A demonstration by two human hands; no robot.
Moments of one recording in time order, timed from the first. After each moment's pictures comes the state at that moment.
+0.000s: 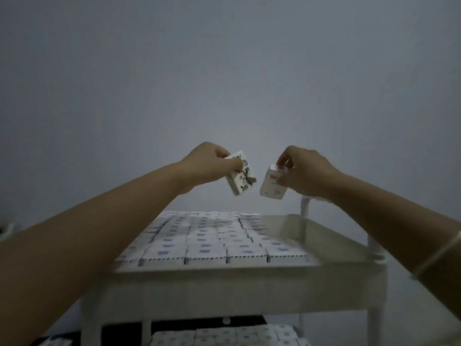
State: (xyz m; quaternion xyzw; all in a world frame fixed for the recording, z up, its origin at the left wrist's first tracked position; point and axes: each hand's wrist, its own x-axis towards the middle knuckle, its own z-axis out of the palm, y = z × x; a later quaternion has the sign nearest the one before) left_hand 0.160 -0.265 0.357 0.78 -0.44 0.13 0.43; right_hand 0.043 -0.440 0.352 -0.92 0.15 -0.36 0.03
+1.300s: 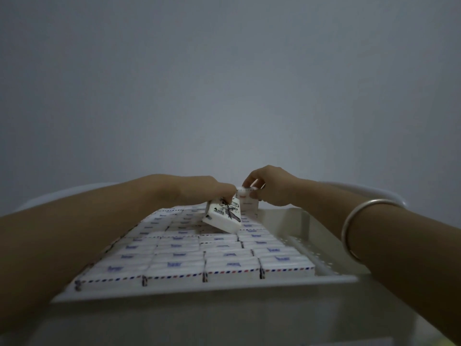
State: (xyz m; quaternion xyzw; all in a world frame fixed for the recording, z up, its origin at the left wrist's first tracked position) left_hand 0.210 -0.318 0.319 0.89 -0.38 -0.01 0.26; right_hand 0.134 -0.476 0.315 -0.96 0.08 -0.24 0.13
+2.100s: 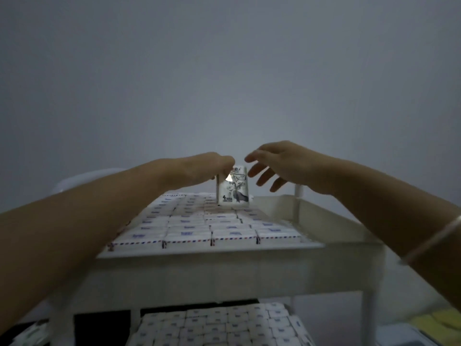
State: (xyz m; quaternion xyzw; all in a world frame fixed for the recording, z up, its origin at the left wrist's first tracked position) left_hand 0.174 -0.291 0.330 0.82 -0.49 0.02 0.30; right_hand 0.048 -0.425 0.330 -0.92 0.05 -0.23 0.32
